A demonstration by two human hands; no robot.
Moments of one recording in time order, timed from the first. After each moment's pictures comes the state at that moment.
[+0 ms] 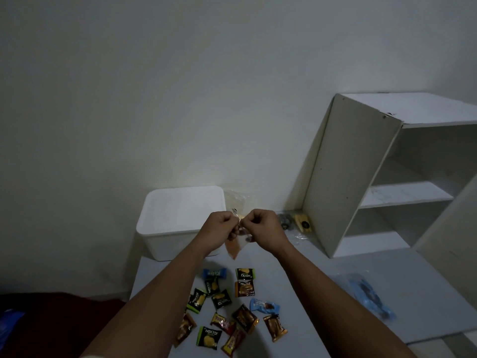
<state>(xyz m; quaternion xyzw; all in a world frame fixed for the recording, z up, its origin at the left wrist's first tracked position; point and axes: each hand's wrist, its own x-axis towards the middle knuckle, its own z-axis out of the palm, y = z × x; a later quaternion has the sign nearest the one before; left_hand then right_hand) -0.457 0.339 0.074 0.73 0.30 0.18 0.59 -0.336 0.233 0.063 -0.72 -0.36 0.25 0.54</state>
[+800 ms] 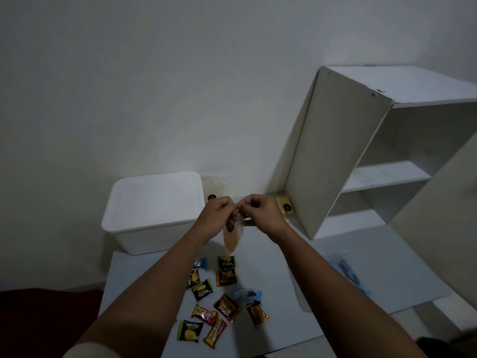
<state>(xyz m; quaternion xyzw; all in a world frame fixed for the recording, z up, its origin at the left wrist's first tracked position) -0.393 0.339 0.057 0.73 0.27 0.16 0.61 -0.284 0.221 0.064 -0.69 -0.30 0.31 0.58</state>
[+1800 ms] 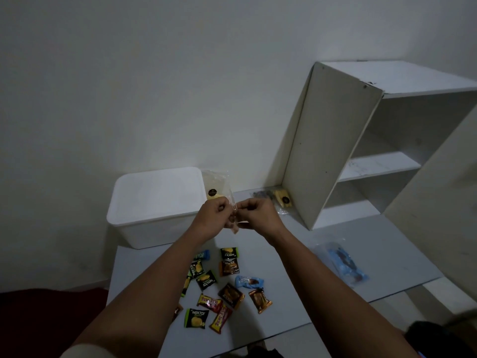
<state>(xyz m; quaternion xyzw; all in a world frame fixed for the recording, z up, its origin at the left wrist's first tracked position) -0.425 0.332 0.043 0.75 0.27 0.15 0.58 -0.322 0.207 0.056 -0.70 -0.27 0.33 0.57</state>
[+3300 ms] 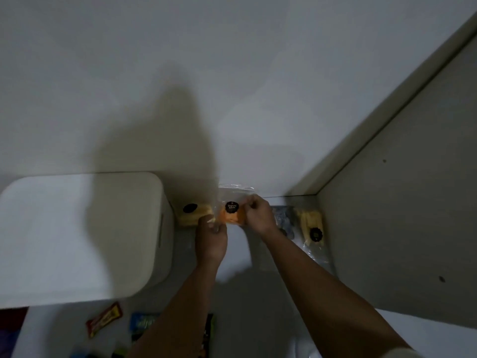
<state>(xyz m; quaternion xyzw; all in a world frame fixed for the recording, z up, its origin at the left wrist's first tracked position) -0.171 0.464 -0.206 0.62 0.62 0.13 0.47 -0.030 0.427 -0.189 -0.78 -0.21 0.37 0.45</state>
